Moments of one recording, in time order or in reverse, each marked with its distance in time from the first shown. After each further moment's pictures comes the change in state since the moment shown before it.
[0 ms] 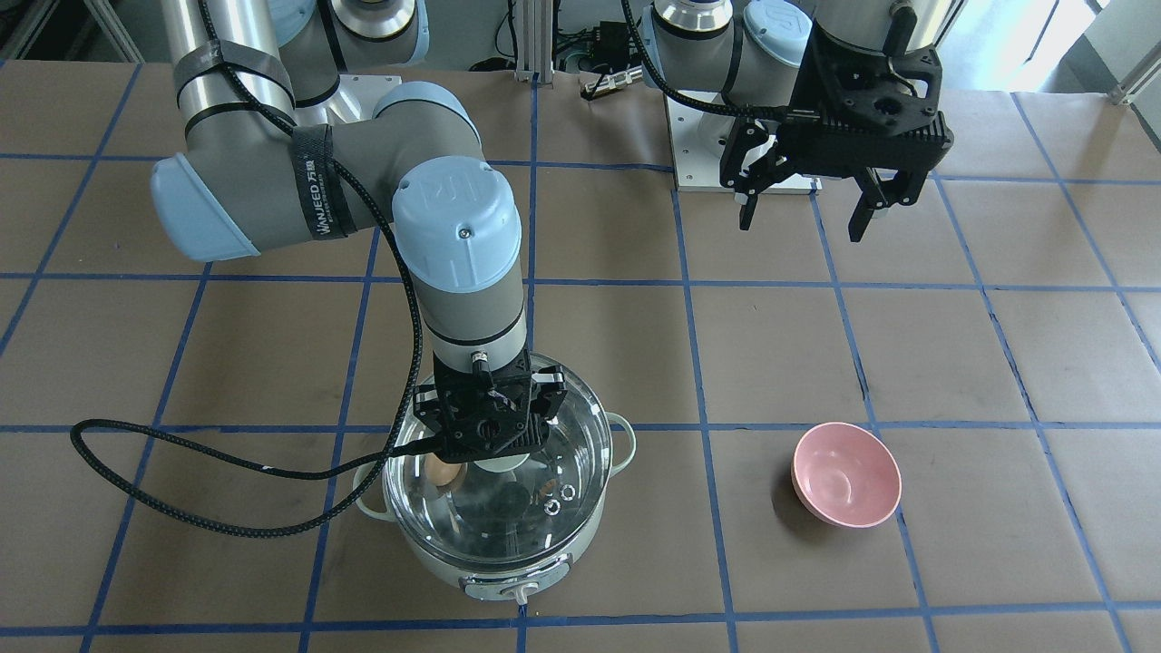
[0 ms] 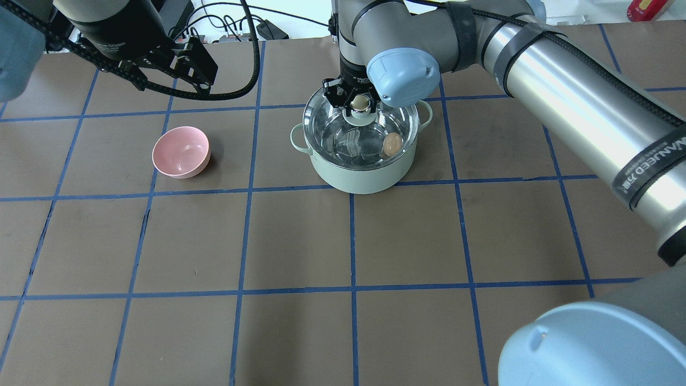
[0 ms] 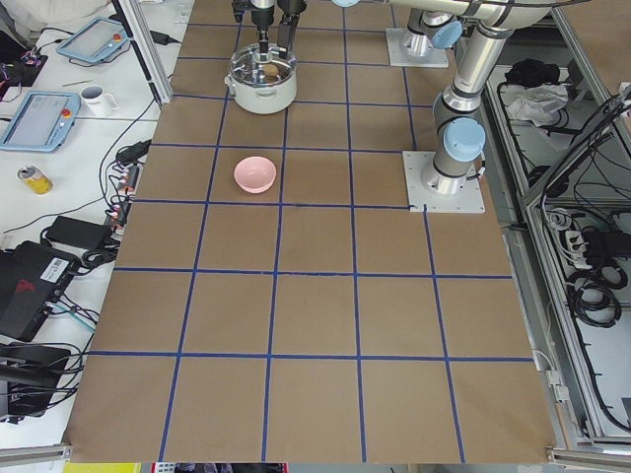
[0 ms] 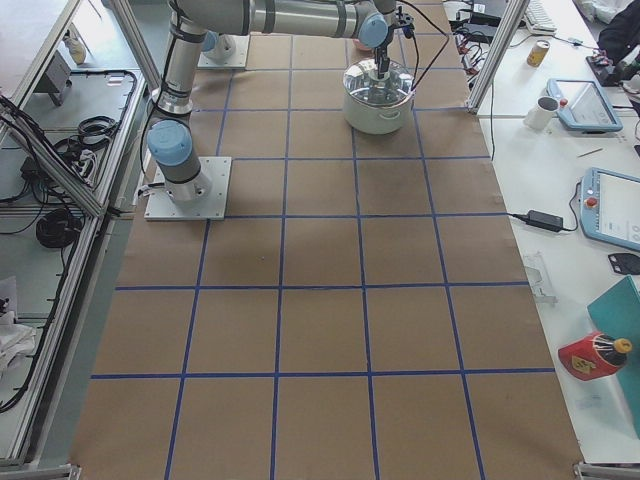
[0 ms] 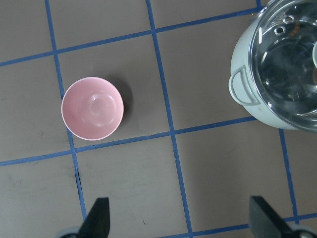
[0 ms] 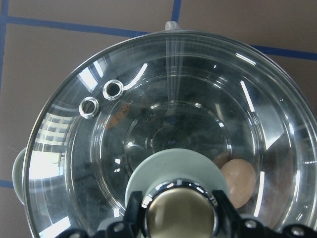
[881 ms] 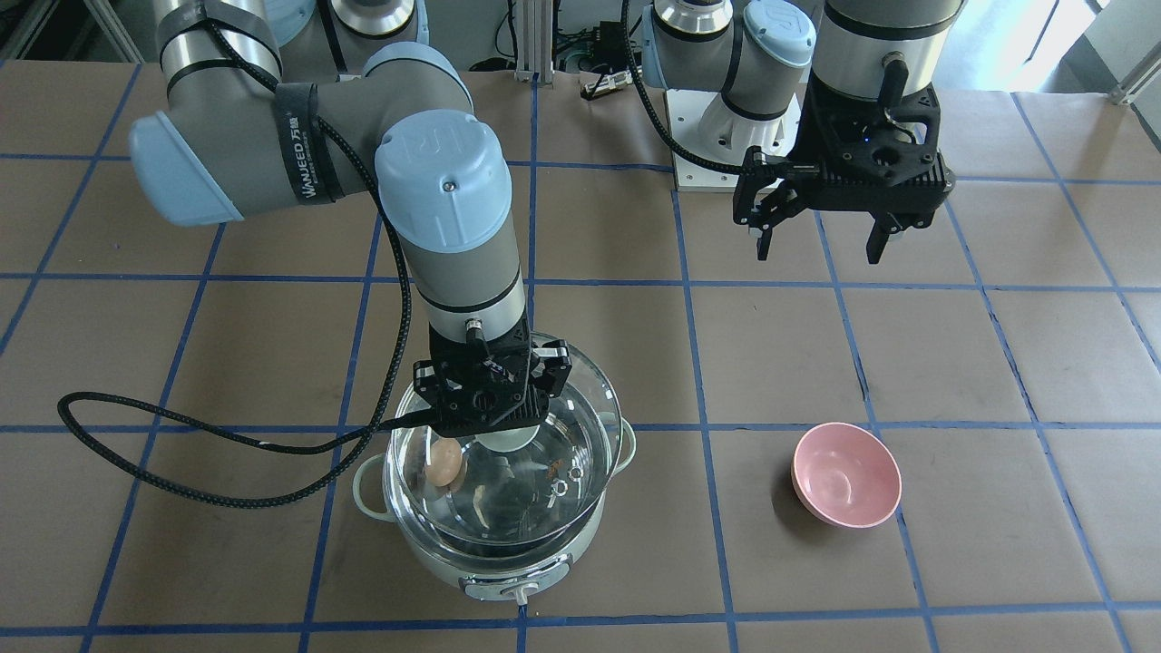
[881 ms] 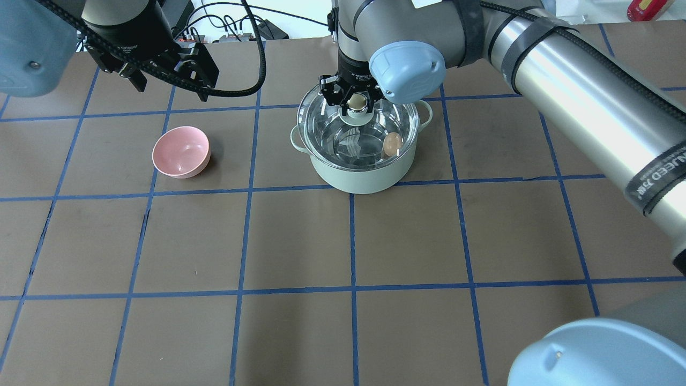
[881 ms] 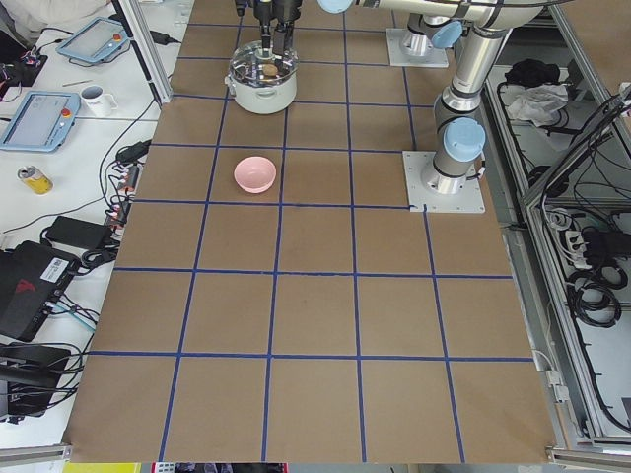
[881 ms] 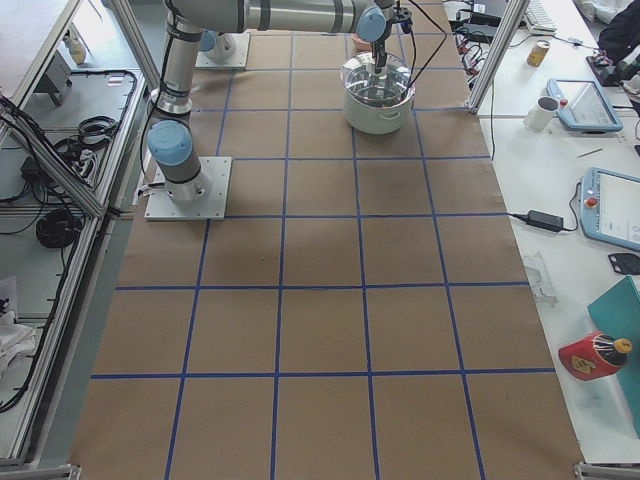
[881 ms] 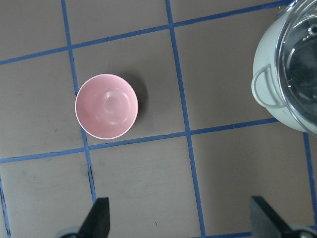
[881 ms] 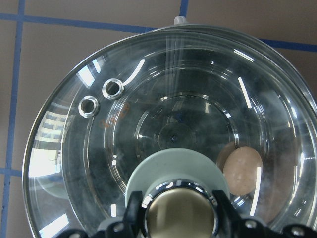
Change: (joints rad) left arm -0.012 -0.043 0.001 0.017 0.071 -0.027; right arm 0.000 -0.027 0.000 0.028 0.036 0.014
